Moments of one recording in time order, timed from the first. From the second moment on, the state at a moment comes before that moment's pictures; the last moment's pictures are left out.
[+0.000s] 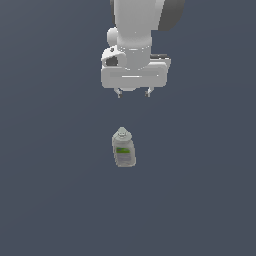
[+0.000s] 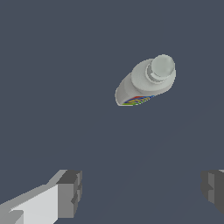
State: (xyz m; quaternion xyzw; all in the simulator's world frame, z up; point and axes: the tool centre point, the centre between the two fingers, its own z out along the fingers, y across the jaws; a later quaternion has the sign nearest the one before) arm -0.071 0.020 0.323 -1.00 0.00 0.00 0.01
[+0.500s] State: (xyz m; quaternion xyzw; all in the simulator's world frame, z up) arm -0.079 0.040 0.317 -1.00 -0.03 0.01 0.00
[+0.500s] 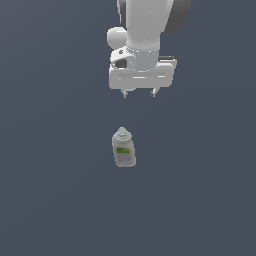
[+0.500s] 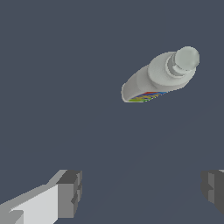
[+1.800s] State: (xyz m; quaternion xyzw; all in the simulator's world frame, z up) arm -0.064 0.037 0.313 -1.00 0.08 0.01 0.00
